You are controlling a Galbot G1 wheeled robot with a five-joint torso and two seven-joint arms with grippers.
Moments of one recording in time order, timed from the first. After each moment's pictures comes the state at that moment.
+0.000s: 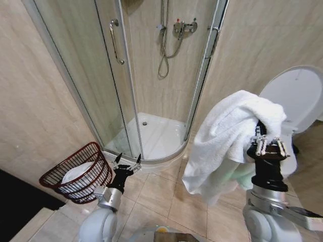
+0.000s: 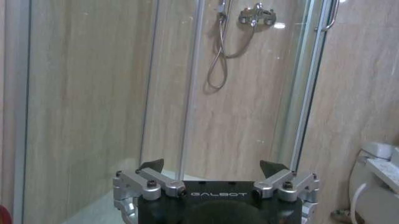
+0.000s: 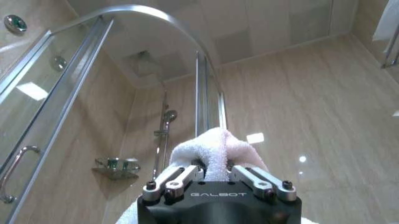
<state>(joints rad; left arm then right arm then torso) 1.74 -1.61 -0.56 -2.35 -0.11 0.15 0.17 -1.60 1.55 0.78 2.50 0.29 0.37 -0.13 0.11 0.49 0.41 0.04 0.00</state>
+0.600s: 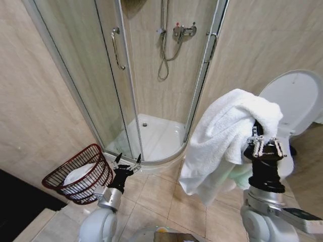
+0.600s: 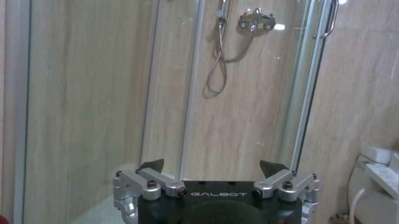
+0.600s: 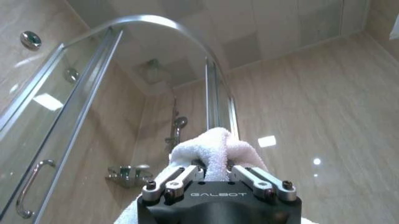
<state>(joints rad) 1.74 -1.61 -0.56 -2.35 -0.11 0.15 0.17 -1.63 1.56 0.75 2.50 0.29 0.40 -0.17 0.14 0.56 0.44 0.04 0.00</state>
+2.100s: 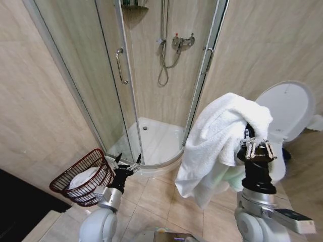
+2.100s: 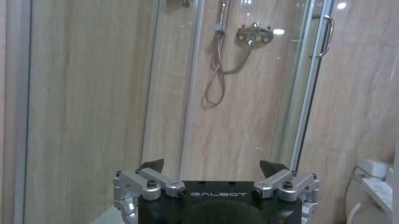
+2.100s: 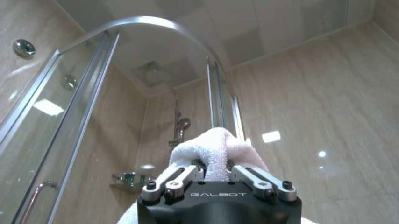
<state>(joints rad) 1.74 -1.61 -0.56 -2.35 -0.11 0.15 0.17 -1.65 1.58 0.68 2.50 0.26 0.41 -0.17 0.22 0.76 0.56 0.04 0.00</state>
